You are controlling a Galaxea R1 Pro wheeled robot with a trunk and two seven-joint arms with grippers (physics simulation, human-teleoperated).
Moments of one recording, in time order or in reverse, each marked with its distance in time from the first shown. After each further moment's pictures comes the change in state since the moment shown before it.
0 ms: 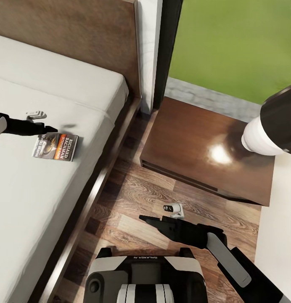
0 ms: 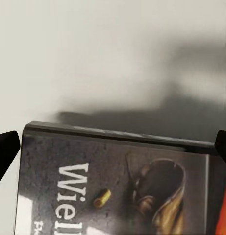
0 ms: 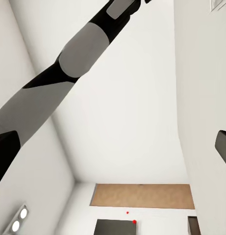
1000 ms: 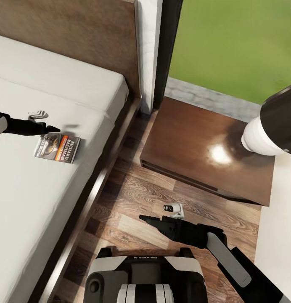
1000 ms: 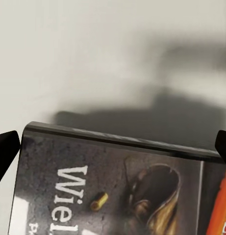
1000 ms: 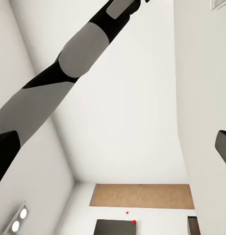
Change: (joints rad) left arm 0.000 -0.003 0.000 0.000 0.000 0.002 -0.050; right arm 0.000 0.000 -0.001 0.000 0.000 0.000 -0.001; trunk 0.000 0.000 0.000
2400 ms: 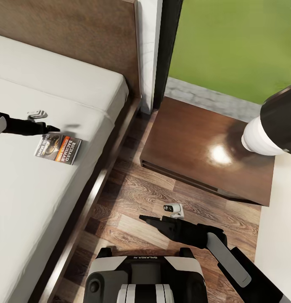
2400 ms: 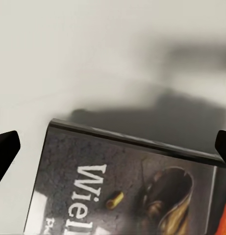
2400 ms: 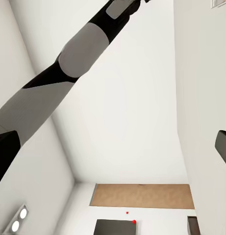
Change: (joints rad) left arm 0.000 0.003 0.009 -0.001 -0.001 0.002 -0.001; right arm 0.000 0.000 0.000 0.000 0.000 0.000 0.000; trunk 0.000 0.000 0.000
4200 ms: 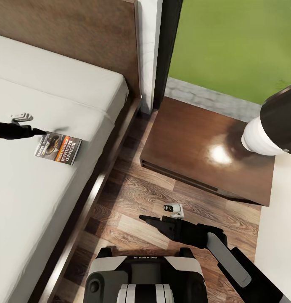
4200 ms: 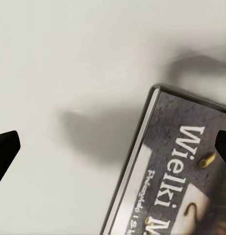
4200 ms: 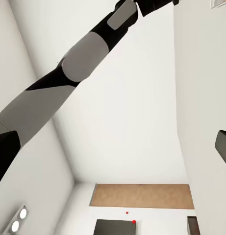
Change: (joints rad) left arm 0.007 0.081 -0.005 0.005 -0.004 -0.003 0.001; right arm 0.000 0.000 0.000 0.000 0.000 0.000 -0.001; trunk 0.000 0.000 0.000
